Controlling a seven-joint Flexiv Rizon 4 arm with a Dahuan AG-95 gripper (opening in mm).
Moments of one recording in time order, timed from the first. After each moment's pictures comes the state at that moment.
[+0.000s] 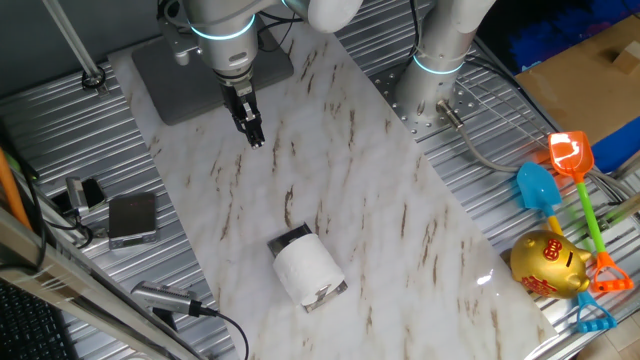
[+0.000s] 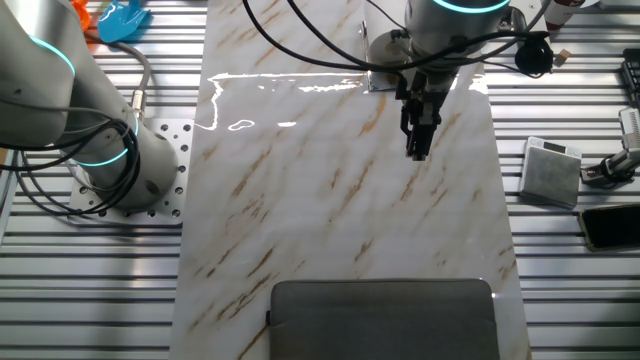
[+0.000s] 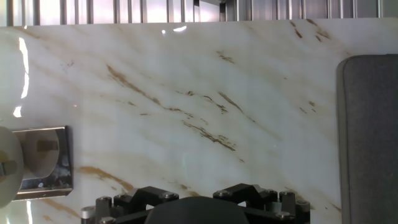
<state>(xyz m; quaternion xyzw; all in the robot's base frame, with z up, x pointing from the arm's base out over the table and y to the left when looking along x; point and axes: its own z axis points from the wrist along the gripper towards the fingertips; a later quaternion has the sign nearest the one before) 0.500 0.000 0.170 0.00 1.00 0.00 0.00</state>
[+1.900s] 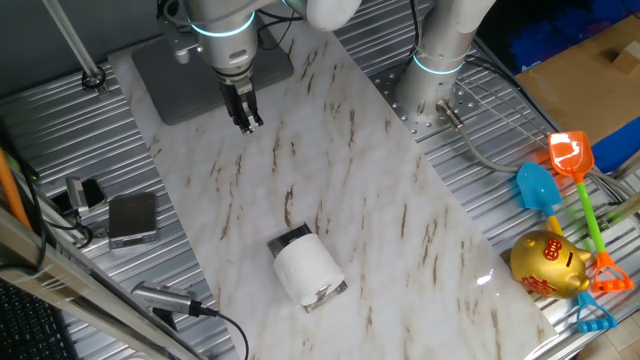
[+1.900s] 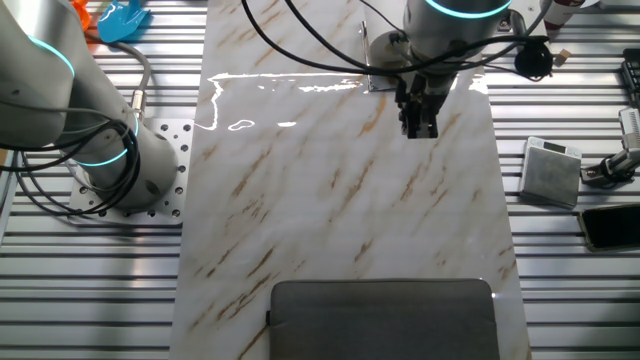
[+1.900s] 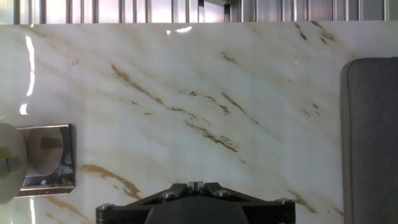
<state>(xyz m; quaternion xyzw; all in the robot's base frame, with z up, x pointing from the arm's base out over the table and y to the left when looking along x) 0.500 0.000 0.170 -0.01 1.00 0.01 0.00</state>
